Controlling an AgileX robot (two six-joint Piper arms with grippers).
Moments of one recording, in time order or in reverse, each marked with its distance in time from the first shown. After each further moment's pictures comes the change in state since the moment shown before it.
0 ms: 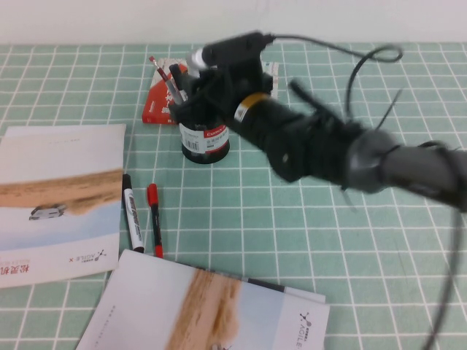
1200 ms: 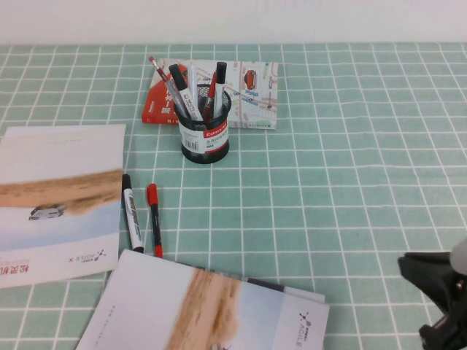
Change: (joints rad) right arm -0.035 -1.292 1.050 -0.160 0.664 0.055; left arm 0.000 0.000 0.000 0.000 0.000 0.000
